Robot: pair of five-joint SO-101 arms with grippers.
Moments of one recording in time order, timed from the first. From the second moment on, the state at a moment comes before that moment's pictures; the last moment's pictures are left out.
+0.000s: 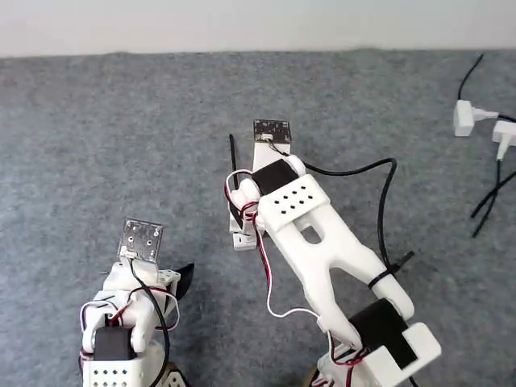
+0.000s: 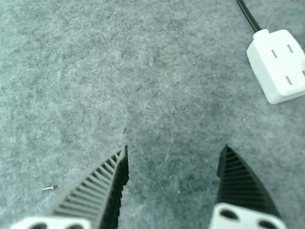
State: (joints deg) left arm -5.8 -101.7 97.1 68.6 -5.0; right arm -34.6 -1.9 11.0 81.0 -33.6
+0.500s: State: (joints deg) left arm -5.8 -101.7 97.1 68.6 -5.0; right arm -38.1 -1.9 9.7 81.0 -34.5
